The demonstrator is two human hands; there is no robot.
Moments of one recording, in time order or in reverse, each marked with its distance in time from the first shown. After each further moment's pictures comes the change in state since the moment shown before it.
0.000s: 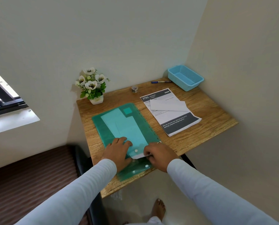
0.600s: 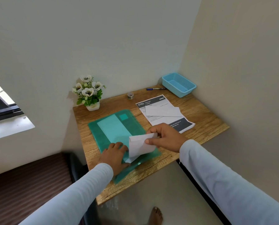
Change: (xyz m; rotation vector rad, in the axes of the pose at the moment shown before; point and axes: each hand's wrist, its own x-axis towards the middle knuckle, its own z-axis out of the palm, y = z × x) left_hand 0.003 -0.001 -0.003 0.025 -0.036 0.010; right_hand 0.001 -0.011 -0.106 0.617 -0.010 0.070
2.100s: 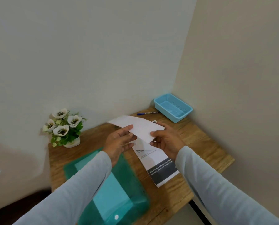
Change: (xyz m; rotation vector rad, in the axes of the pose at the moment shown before) left_hand 0.173 0.049 -0.133 -1.792 0.125 -0.209; right_hand 0.130 0.041 -0.108 1.038 0.330 0.296
